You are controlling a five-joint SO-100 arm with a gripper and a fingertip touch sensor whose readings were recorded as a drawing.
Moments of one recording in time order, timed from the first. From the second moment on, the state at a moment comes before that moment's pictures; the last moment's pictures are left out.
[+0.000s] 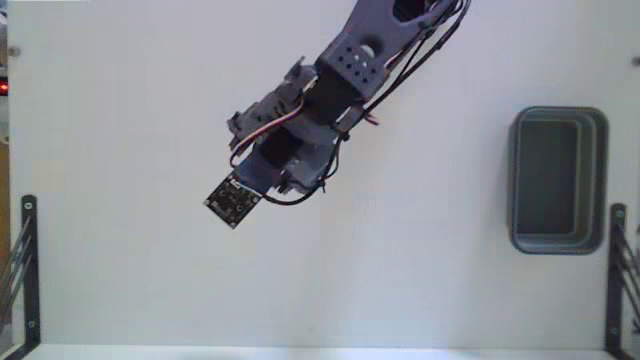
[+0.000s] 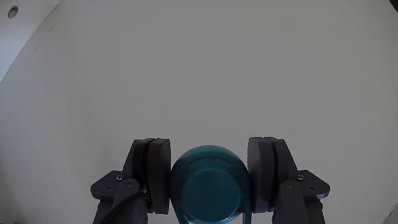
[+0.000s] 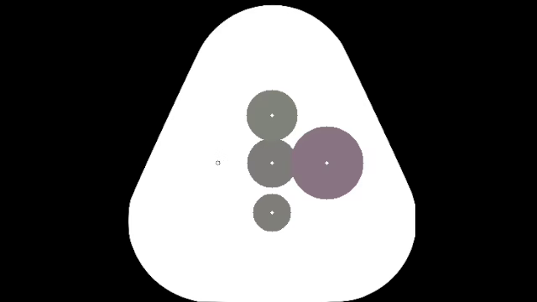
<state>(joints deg) 39.5 100.4 82.4 76.3 -0.2</state>
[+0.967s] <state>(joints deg) 36.9 98.0 74.1 81.9 -0.2</state>
